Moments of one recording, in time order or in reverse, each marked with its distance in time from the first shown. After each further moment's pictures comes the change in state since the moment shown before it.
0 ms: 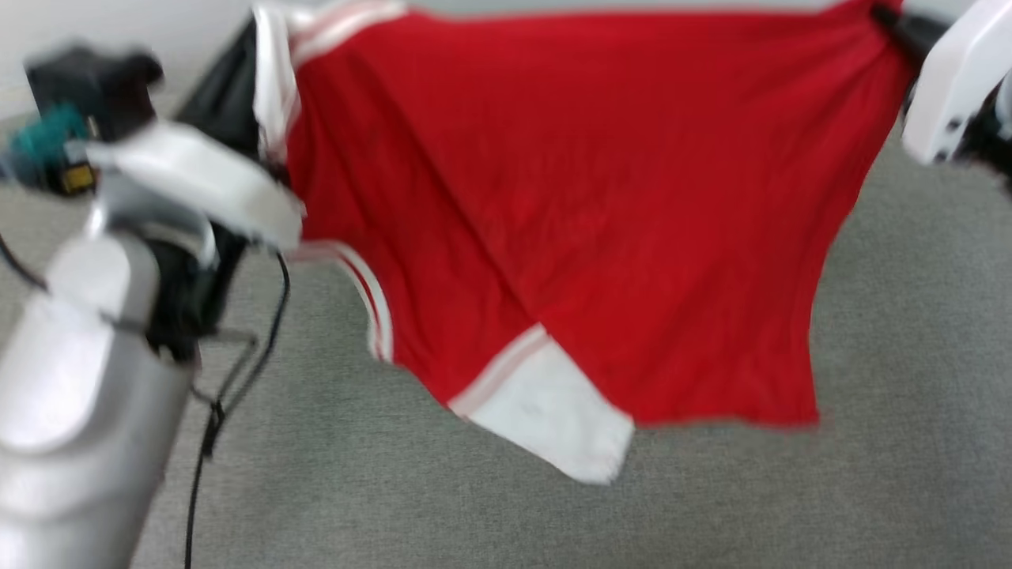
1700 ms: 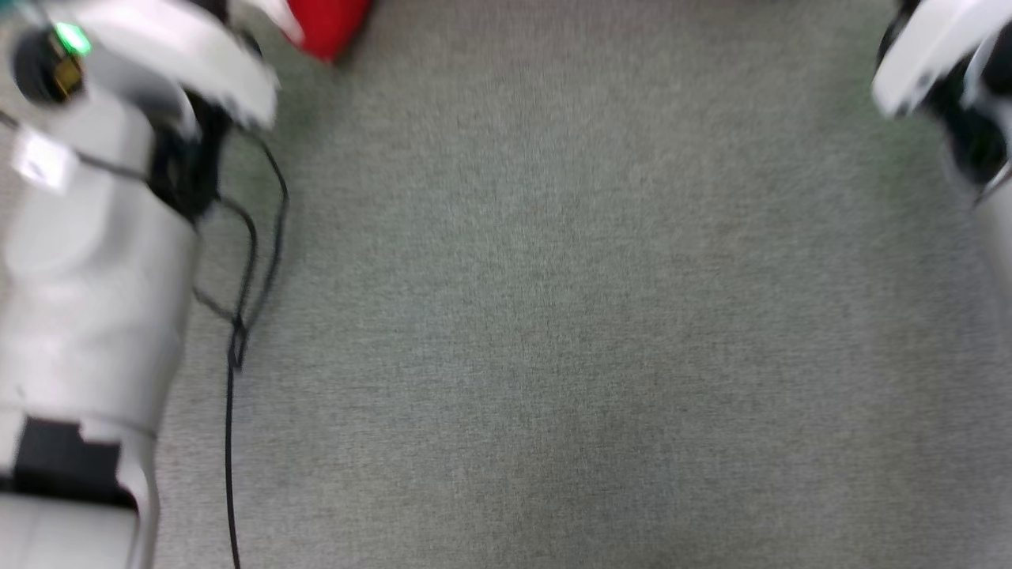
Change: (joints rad) left arm -0.417 -0.113 -0.038 0.735 -0.105 -0.156 -0.266; right arm -0.197 0.068 0.120 0.430 0.078 0.000 -0.492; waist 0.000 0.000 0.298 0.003
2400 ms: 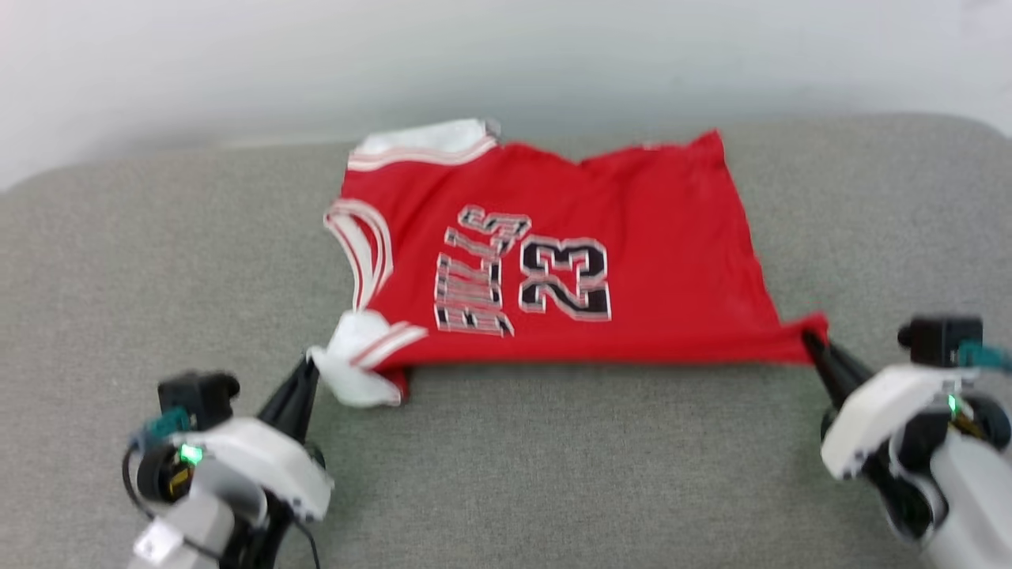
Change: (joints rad) left arm 0.783 0.072 -0.084 -0.318 -0.095 0.071 -0.008; right arm 0.713 -0.055 0.025 -0.214 0.106 0.000 -0.117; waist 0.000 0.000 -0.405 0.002
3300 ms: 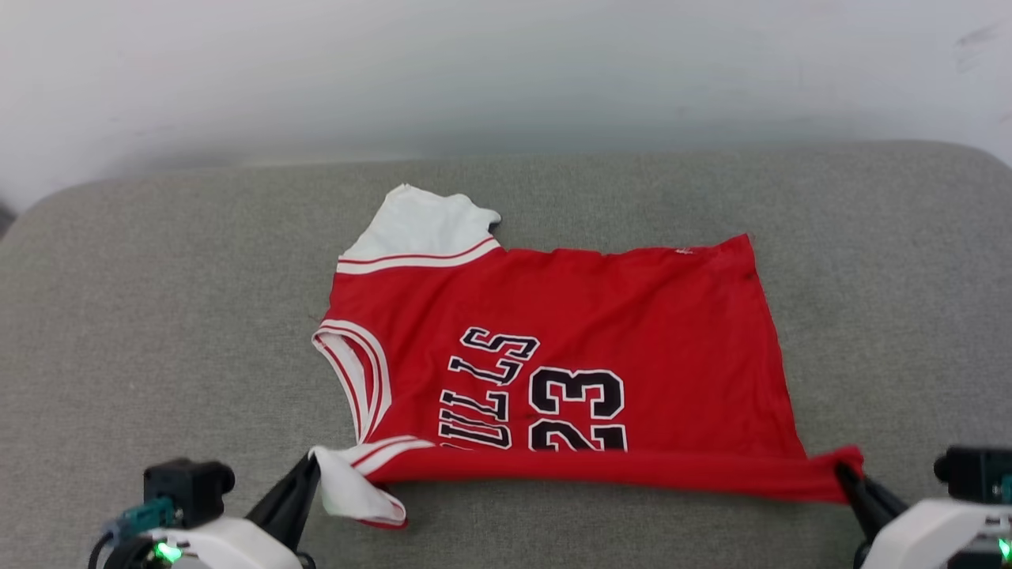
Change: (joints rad) left arm 0.429 0.205 0.014 -0.703 -0.032 0.285 0.269; right arm 0.597 0.232 -0.482 -0.718 -0.324 0.000 0.466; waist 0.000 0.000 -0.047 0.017
